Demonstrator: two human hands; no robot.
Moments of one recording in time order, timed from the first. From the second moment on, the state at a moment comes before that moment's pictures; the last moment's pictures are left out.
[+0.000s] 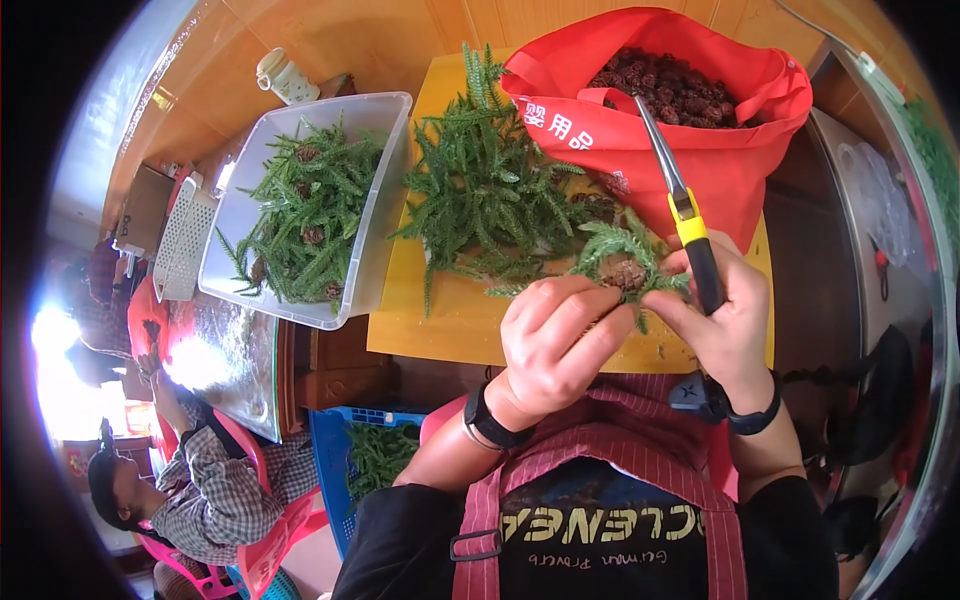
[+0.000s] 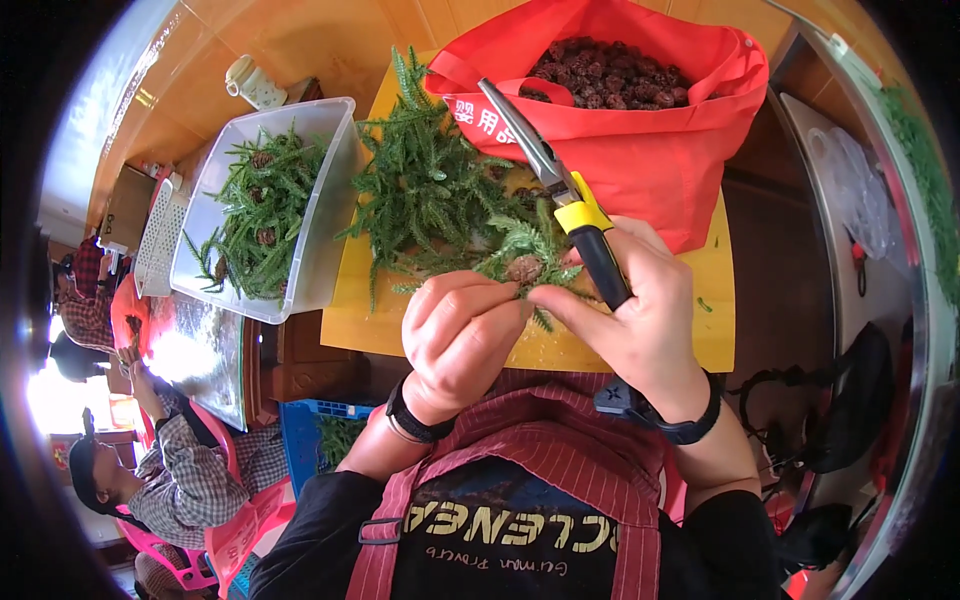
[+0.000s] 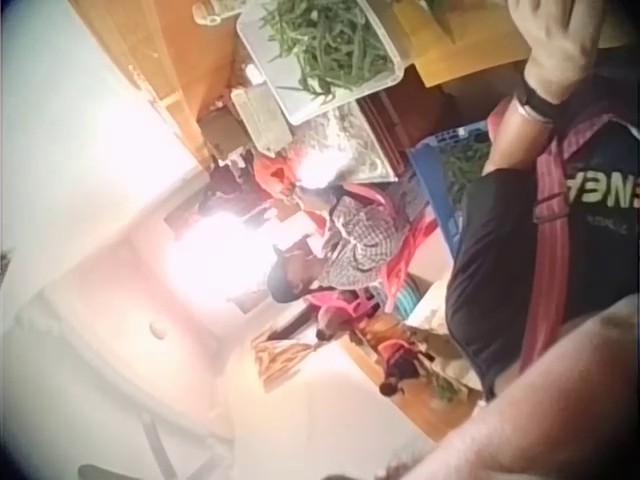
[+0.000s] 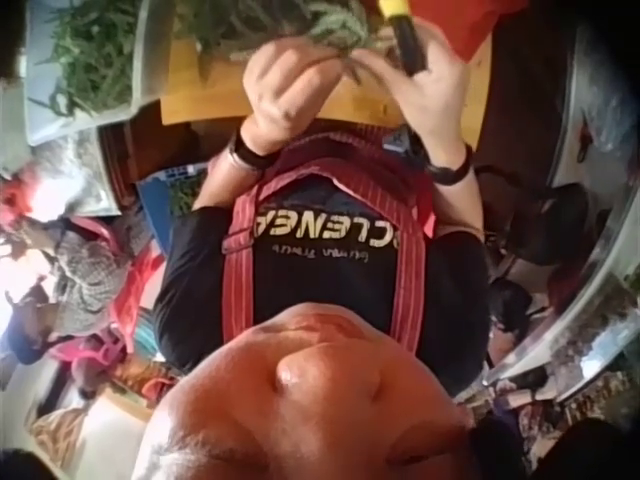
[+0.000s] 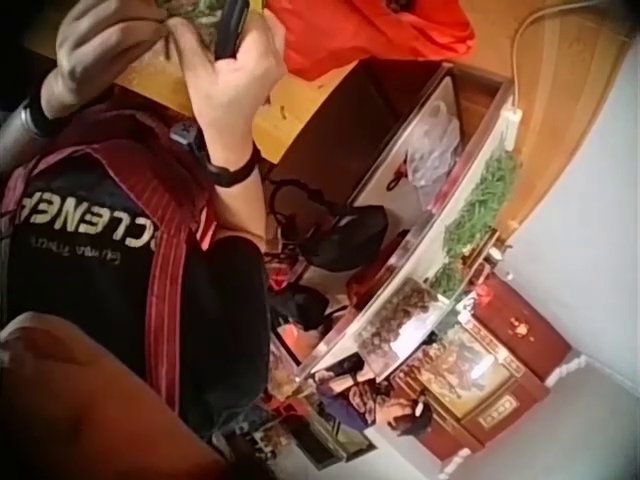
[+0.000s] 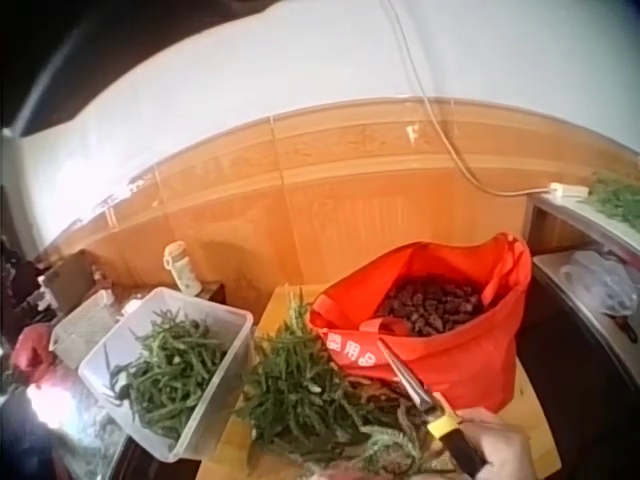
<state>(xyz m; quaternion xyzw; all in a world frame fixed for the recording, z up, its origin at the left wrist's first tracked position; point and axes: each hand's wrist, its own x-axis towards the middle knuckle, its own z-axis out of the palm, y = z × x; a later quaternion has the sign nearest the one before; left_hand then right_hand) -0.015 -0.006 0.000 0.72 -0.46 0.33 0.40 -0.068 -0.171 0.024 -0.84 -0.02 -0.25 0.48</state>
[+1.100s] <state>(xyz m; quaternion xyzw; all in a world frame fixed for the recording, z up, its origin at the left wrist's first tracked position) -0.004 0.004 -0.004 0.69 -0.24 -0.15 0.67 -0.071 -0.166 0.009 -0.81 -0.01 -0.19 0.56</state>
